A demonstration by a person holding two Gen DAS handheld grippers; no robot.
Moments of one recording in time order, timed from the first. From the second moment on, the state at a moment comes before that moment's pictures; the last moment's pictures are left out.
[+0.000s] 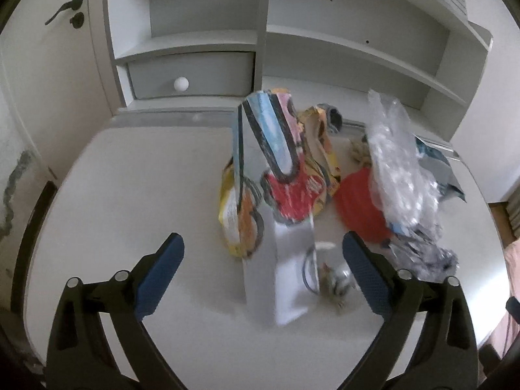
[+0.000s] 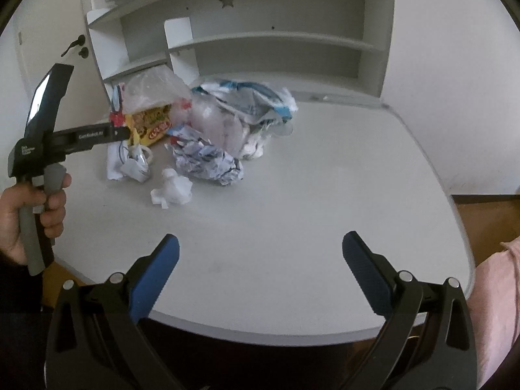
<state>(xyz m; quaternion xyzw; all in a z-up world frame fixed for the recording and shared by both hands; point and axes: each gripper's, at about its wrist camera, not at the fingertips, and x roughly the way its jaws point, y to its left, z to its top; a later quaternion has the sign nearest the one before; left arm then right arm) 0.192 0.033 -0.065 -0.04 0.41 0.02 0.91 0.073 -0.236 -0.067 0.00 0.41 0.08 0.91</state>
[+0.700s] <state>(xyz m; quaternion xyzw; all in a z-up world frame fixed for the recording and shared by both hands) 0.116 0.077 -0.025 -0.04 0.38 -0.09 0.92 0.161 -0.124 -0.100 -0.03 0.47 0.13 0.87</state>
